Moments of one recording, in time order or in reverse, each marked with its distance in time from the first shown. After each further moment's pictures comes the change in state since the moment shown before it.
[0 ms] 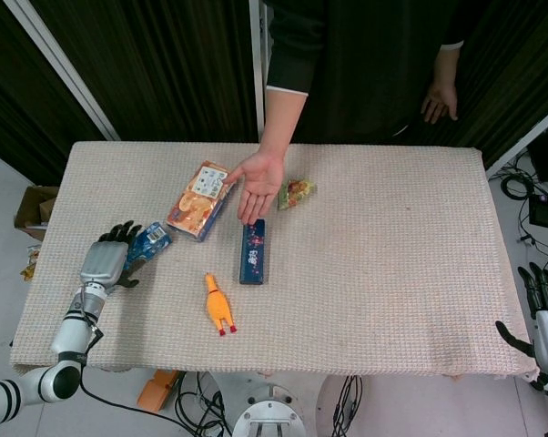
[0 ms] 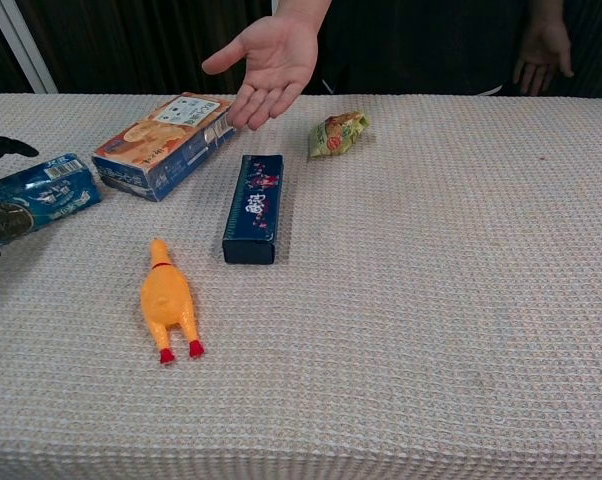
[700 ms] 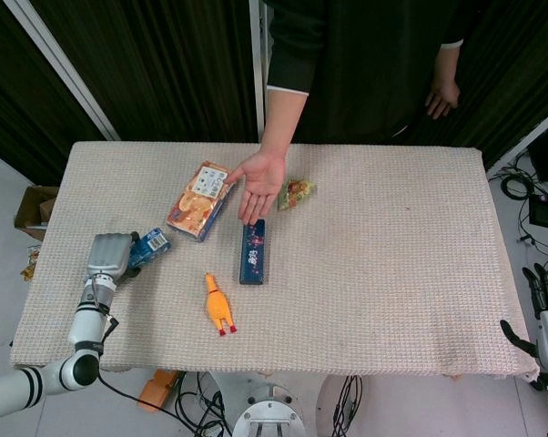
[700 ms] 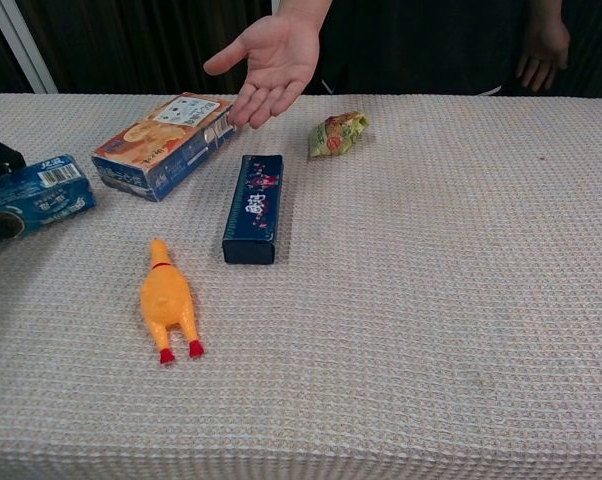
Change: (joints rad) left arm -0.064 -0.073 0.004 0.025 -0.141 0.107 0.149; right arm -0.003 -0.003 0.002 0.018 0.013 -0.006 0.017
